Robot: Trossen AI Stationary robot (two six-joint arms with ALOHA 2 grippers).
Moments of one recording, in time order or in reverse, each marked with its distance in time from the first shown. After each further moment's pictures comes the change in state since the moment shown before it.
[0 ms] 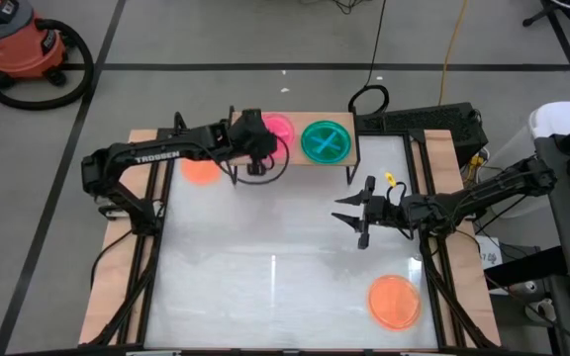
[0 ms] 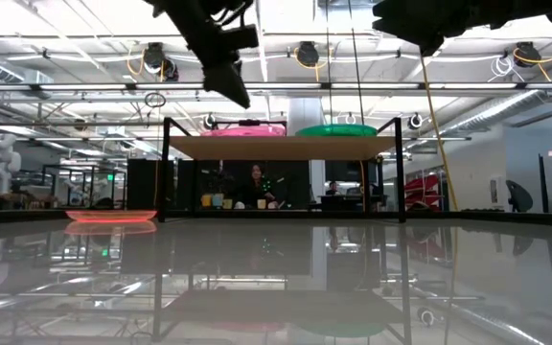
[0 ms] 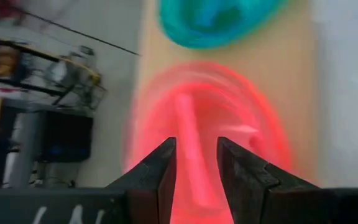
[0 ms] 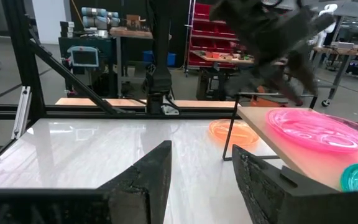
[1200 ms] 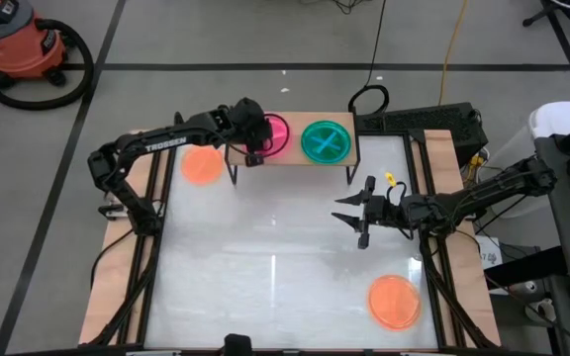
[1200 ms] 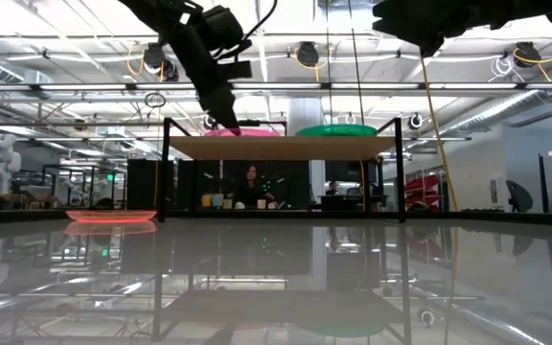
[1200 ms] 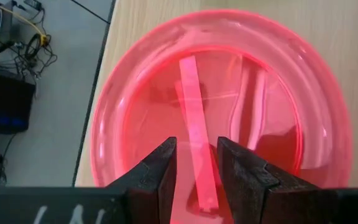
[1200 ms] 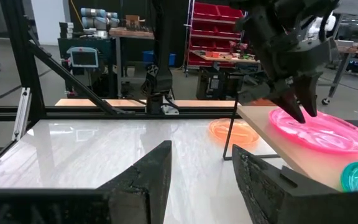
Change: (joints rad) left arm 0.177 0.068 0.000 -0.046 0.220 -0.100; right arm 0.000 0.000 0.000 -0.001 0.002 0.010
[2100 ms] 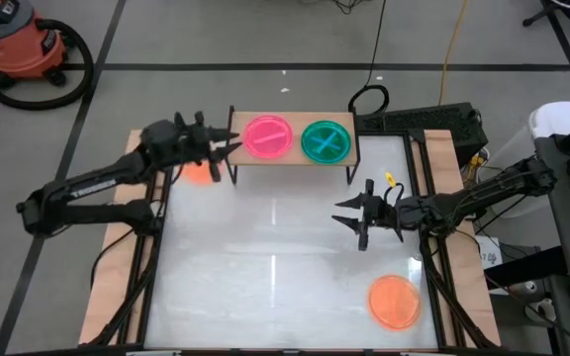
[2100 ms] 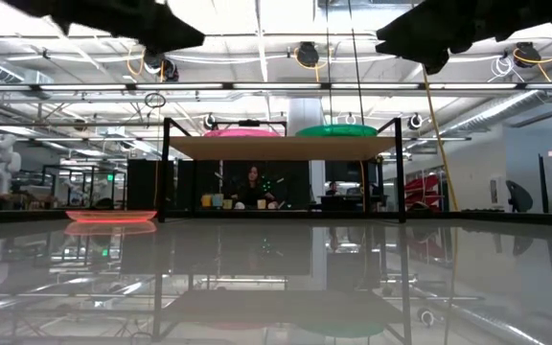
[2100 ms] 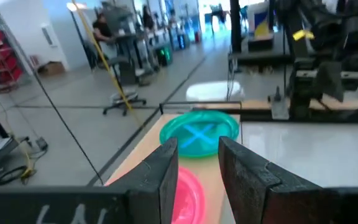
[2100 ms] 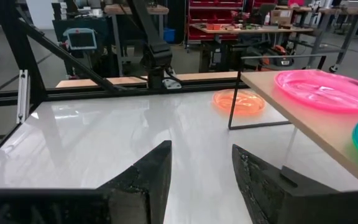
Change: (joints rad) left arm -0.006 -0.738 -0.632 0.678 0.317 -0.334; right arm 0.000 0.000 -0.004 -0.118 -0.003 0.121
